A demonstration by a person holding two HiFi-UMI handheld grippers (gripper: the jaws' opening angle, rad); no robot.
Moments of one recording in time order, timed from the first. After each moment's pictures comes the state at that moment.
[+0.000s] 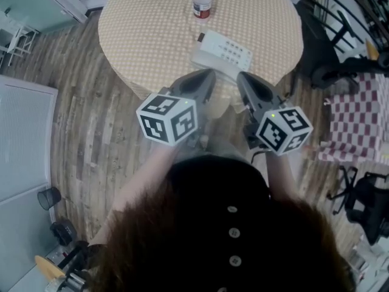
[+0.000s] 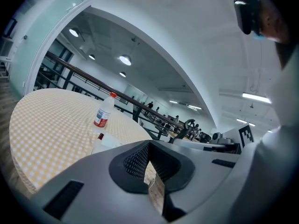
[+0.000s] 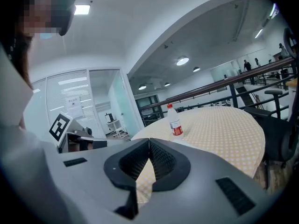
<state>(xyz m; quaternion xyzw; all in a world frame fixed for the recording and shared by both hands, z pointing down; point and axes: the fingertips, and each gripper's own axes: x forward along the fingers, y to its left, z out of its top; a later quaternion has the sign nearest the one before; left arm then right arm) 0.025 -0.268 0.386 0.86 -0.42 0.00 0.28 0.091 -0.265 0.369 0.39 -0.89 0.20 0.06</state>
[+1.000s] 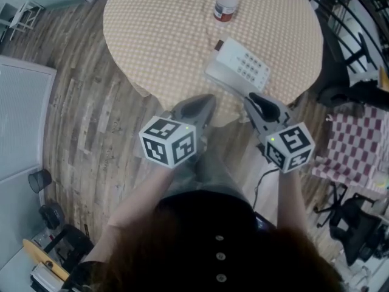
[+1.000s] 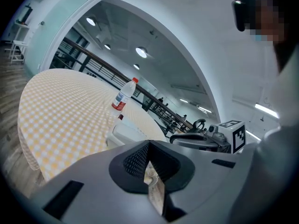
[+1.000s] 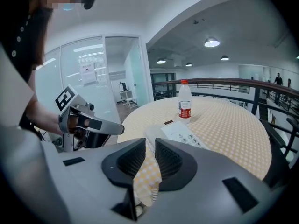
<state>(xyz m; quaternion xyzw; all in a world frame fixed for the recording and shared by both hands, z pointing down) -0.005 -0.274 0.457 0.82 -0.45 0.00 0.37 0.074 -0.290 0.442 0.29 -0.91 0.14 0.25</state>
